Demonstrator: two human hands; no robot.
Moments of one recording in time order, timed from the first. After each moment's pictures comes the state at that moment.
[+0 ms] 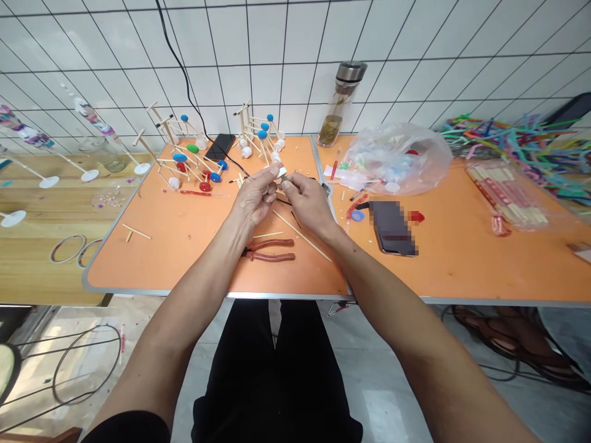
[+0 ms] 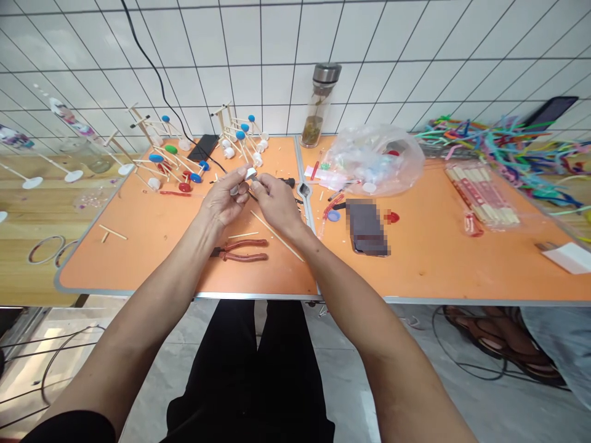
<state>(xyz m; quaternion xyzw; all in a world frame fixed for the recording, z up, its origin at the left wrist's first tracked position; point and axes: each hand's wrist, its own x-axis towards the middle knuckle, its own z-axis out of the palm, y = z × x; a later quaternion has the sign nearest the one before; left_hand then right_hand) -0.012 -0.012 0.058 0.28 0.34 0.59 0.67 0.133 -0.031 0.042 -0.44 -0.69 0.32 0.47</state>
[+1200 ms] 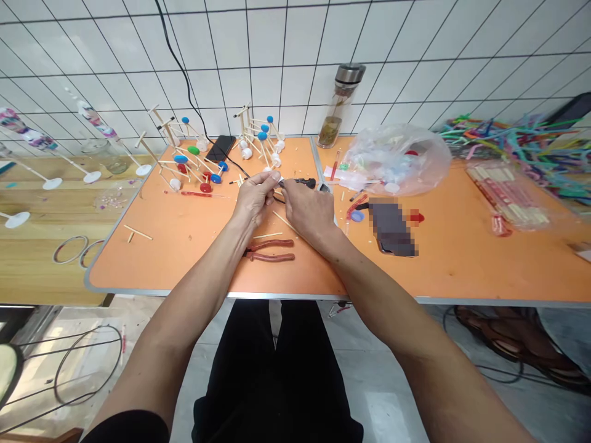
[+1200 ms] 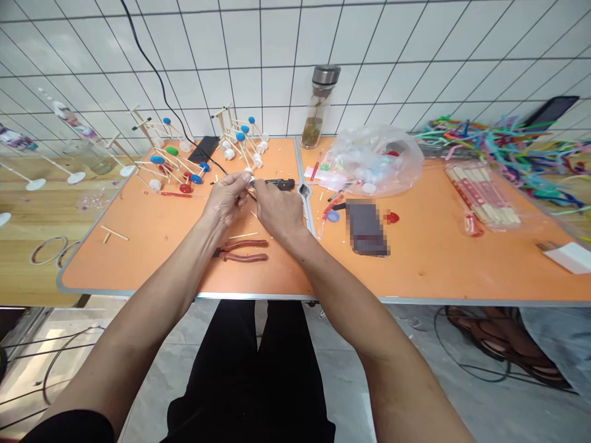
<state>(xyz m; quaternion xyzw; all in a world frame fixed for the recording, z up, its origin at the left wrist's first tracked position) -0.011 -0.006 0.044 0.33 0.39 0.61 0.61 0.126 -0.049 0.041 -0.60 -0.77 -0.01 0.23</state>
